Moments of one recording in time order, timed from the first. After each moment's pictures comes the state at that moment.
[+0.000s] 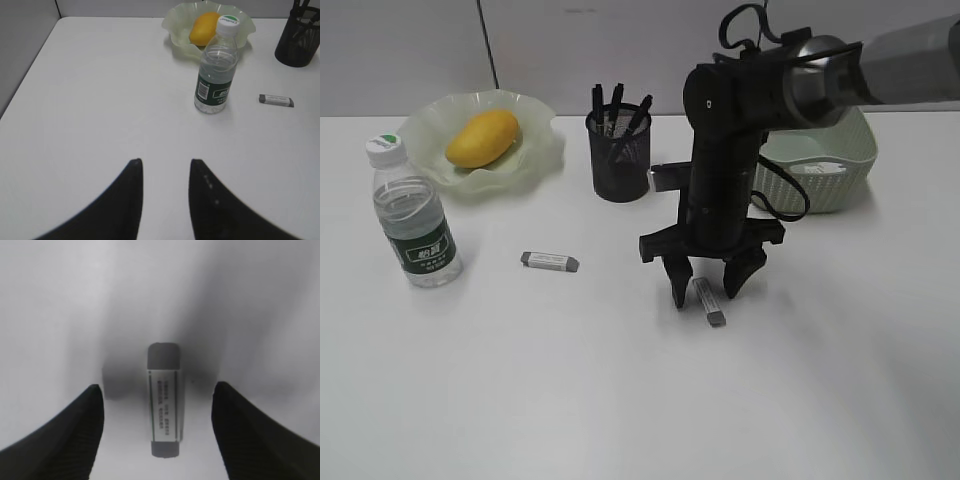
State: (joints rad) left arm -0.08 -0.01 -0.53 0.06 1.07 -0.10; right arm 0.56 2.26 -1.60 0.08 1.00 0.28
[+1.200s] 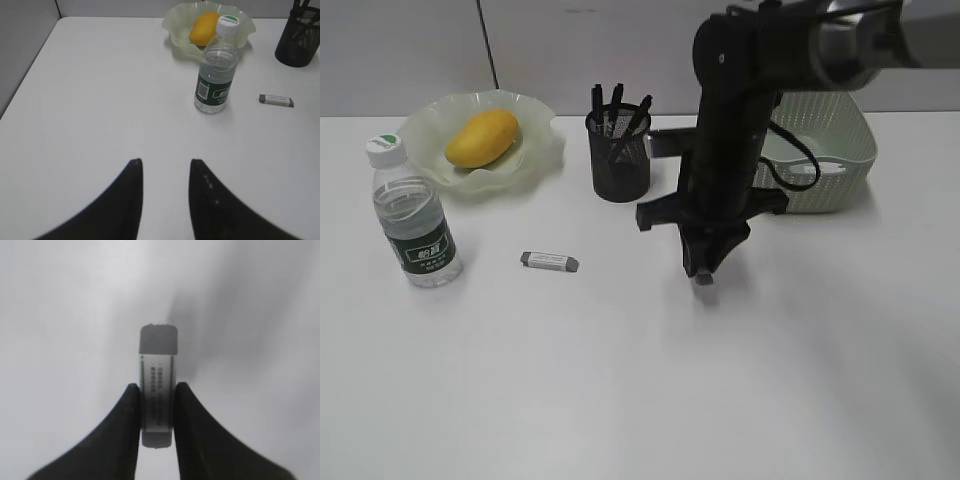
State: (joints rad) left arm -0.08 -0.01 -0.53 0.06 1.07 -0.10; right arm 0.56 2.21 -1.61 0.11 1.05 0.24
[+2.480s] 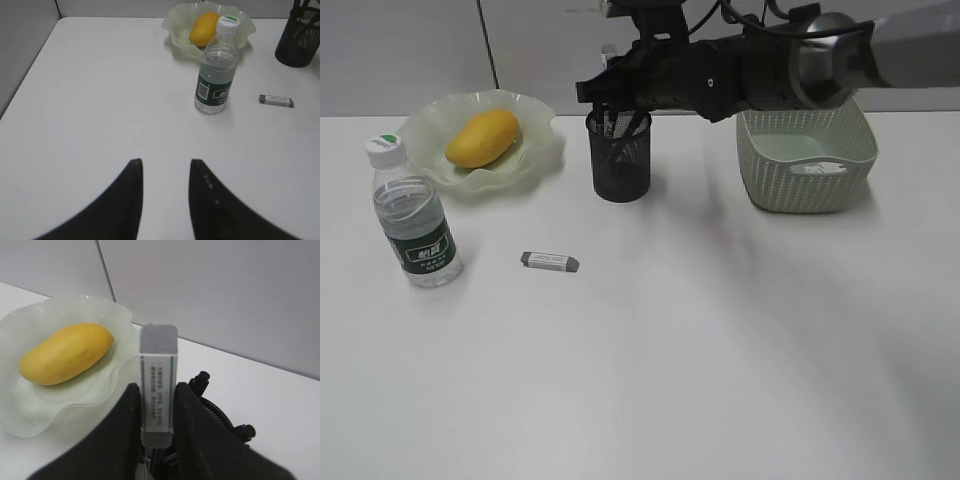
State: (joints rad) left arm -0.08 -0.01 -0.53 0.06 1.07 -0.10; right arm 0.56 2.23 -1.63 0.06 -0.12 0.05
